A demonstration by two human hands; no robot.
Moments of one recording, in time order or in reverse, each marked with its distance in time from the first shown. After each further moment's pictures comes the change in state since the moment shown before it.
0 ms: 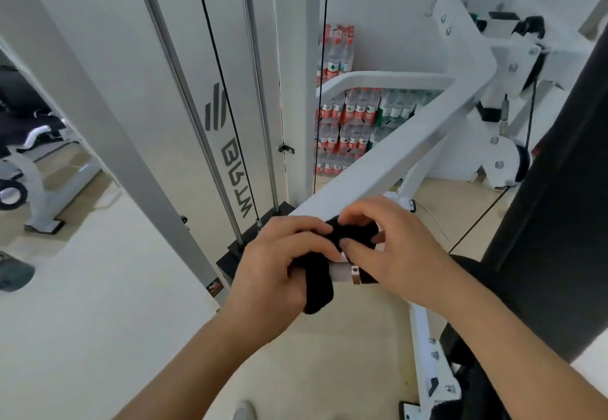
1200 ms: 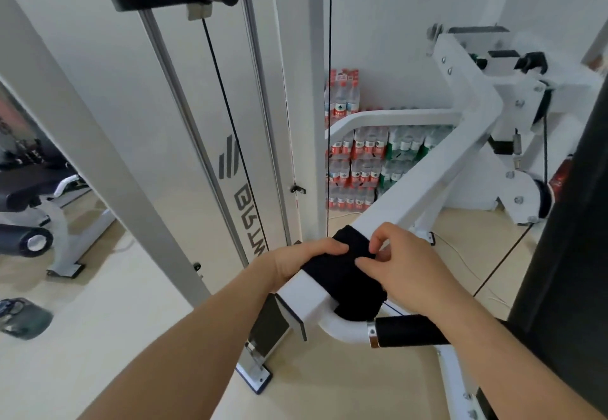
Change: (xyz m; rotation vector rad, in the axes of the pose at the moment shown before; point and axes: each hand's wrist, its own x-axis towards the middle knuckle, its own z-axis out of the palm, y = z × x) left_hand 0.108 -0.078 0.008 -0.605 -0.680 -1.019; right_hand 0.047 0.010 -0.004 -0.055 0.088 0.329
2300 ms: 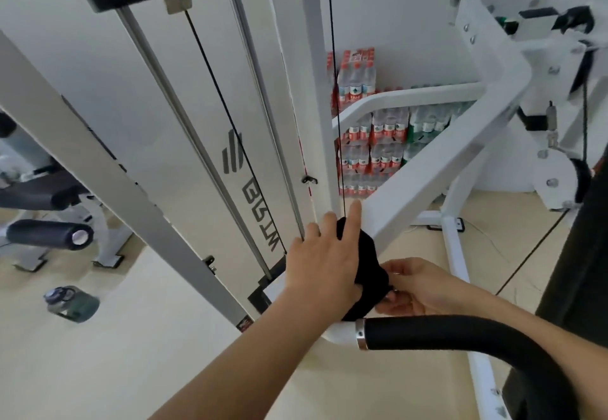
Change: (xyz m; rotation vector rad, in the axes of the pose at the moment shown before) left_hand 0.008 -0.001 0.079 1.475 0.915 0.269; right_hand 0.045 0.099 0.018 0.839 -0.628 0.313
